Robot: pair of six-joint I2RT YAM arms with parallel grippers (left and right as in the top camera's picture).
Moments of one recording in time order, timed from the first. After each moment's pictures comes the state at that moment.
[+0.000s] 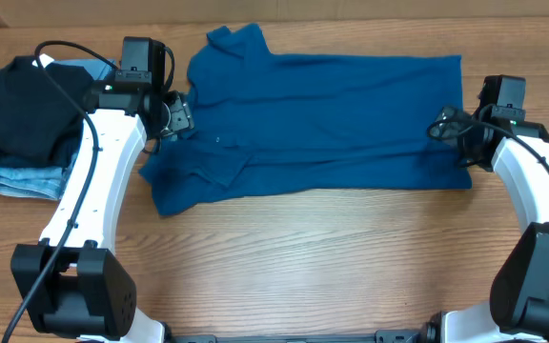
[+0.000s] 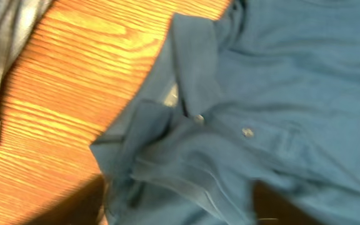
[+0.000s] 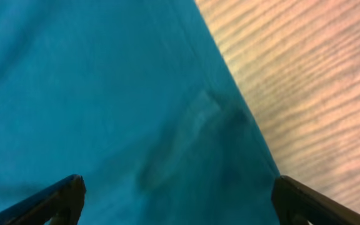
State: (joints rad) left arm -0.08 1.73 1.53 -0.97 -0.10 -0.40; right arm -0.20 1.69 1.19 -0.62 0.00 0.37
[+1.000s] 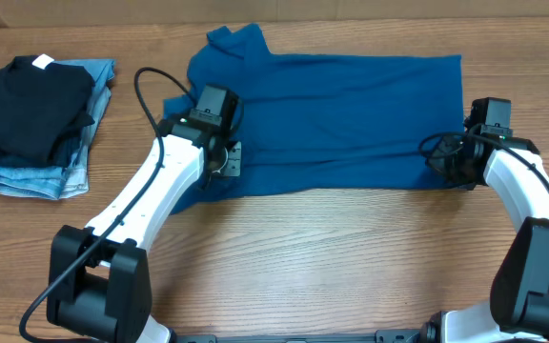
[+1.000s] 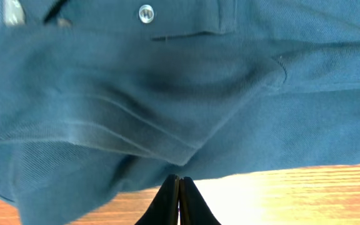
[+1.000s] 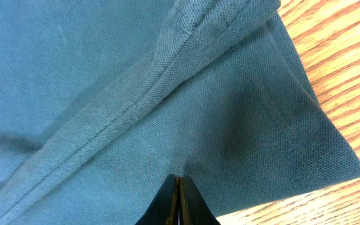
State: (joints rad) left arm -0.33 1.73 1.28 -0.87 -0.06 -0.28; right arm -0.20 1.70 1.05 -0.60 -0.10 0.42
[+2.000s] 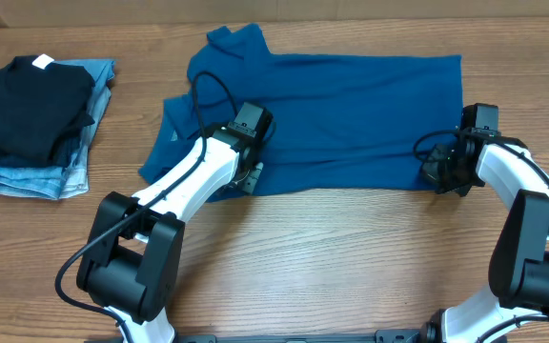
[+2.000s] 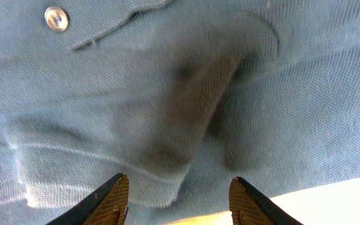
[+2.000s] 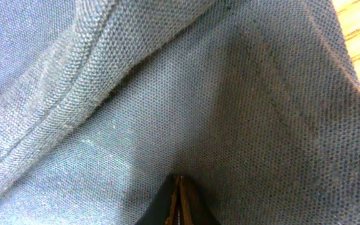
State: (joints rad) left arm -0.45 1.88 1.26 -0.79 -0.21 -0.07; right arm -0.20 1.82 1.05 -0.60 -0.10 0.42
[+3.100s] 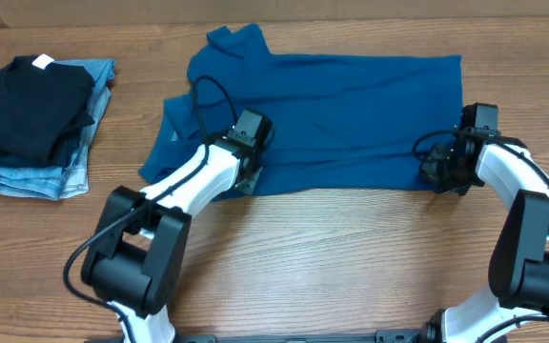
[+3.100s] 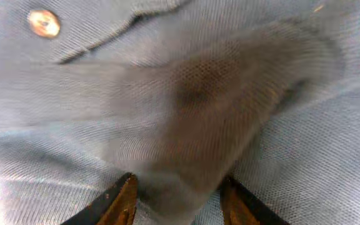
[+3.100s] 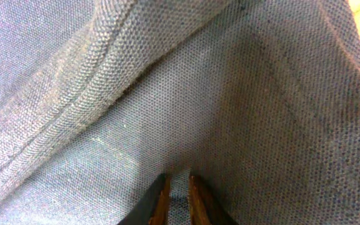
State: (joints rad) left arm -0.45 1.92 1.18 -0.65 -0.26 -0.07; right arm -0.20 1.82 1.05 -0.59 -0.11 0.42
